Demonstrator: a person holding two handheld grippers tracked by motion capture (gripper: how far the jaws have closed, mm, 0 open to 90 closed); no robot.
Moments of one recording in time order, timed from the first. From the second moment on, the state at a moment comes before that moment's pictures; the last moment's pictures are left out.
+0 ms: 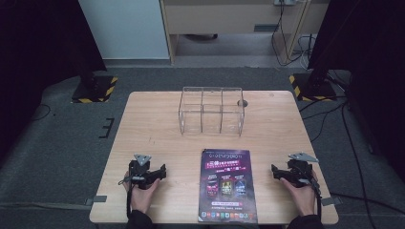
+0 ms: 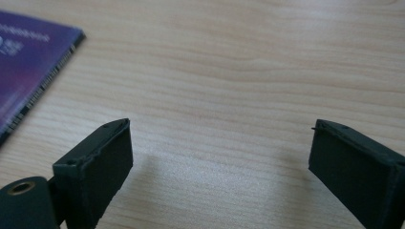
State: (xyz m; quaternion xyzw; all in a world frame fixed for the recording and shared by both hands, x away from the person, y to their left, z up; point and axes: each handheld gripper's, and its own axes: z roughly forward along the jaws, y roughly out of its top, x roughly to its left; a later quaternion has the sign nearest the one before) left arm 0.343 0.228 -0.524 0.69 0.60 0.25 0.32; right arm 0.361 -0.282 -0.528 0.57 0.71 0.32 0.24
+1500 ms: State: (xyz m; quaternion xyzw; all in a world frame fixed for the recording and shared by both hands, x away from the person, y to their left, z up) left arm 0.316 0.159 -0.507 0.72 0.52 0.21 0.40; right arm 0.339 -0.241 -0.504 0.52 0.72 0.40 0.21
